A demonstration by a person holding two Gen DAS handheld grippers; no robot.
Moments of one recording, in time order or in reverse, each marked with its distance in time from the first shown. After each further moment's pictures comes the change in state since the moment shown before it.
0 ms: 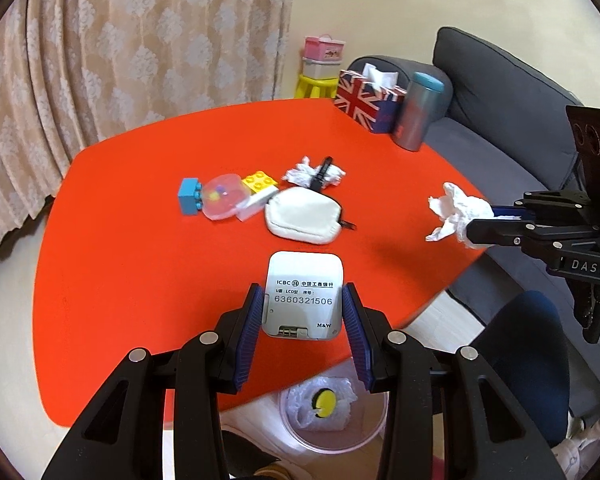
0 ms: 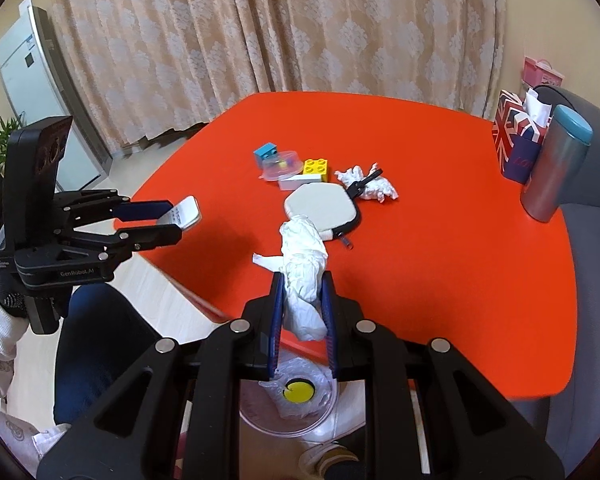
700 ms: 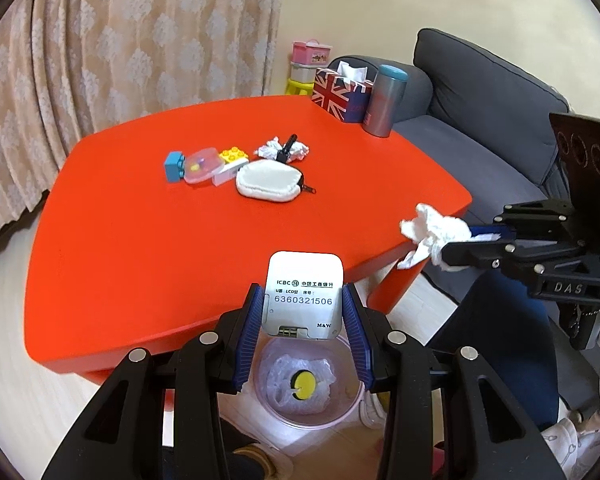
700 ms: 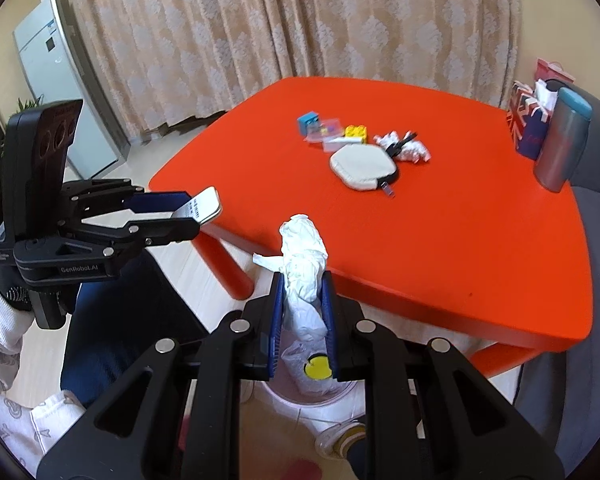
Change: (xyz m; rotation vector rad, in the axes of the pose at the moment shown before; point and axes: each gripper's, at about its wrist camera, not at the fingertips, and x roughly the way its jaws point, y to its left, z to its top) left arm -0.030 -0.033 -0.057 -0.006 -0.029 -0.027; right arm -0.017 0.040 -0.061 -0.042 0.017 0.045
